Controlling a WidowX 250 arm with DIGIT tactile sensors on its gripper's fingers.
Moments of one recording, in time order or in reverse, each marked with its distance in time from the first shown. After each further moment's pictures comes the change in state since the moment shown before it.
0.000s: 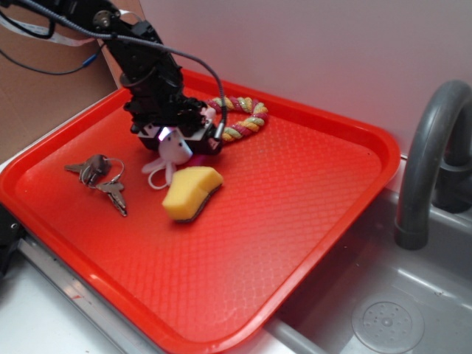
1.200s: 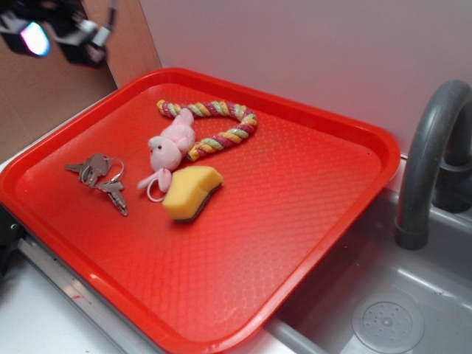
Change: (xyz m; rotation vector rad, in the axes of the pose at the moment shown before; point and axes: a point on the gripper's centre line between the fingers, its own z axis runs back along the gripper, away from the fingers) arm -0.013 0.027 0.142 0.205 -0.001 -0.051
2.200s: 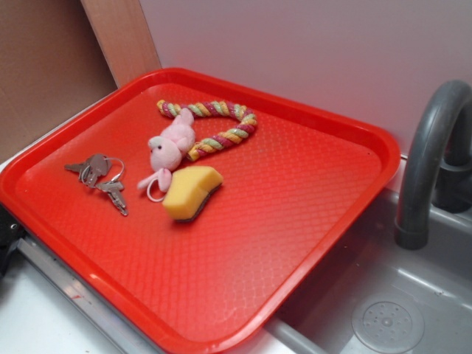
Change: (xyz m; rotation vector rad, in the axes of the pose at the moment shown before) arm -0.058 0.070 0.087 -0.163 0.031 -0.279
